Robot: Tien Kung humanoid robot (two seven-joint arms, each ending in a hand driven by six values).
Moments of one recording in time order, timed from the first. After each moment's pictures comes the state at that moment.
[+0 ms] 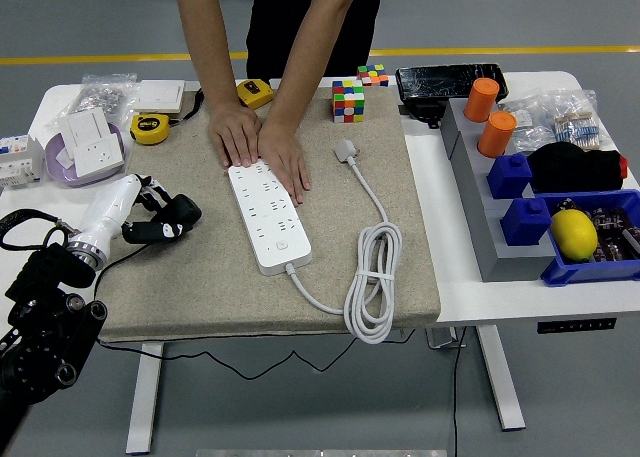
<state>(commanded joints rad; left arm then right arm) -0.30 0.09 -1.46 -0.93 2.21 0.13 -0.14 -0.02 -0.09 1.65 0.18 -1.21 -0.11 0.00</state>
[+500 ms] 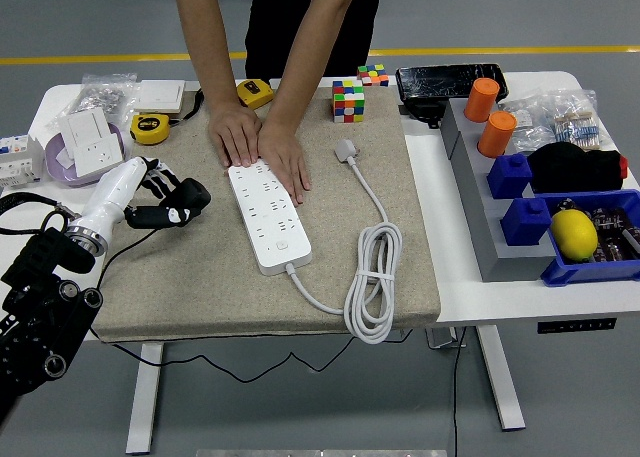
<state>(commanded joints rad) -0.32 0.17 -1.34 -1.03 2.05 0.10 -0.14 -0.02 -0.09 1.65 0.18 -1.21 -0.11 0.00</state>
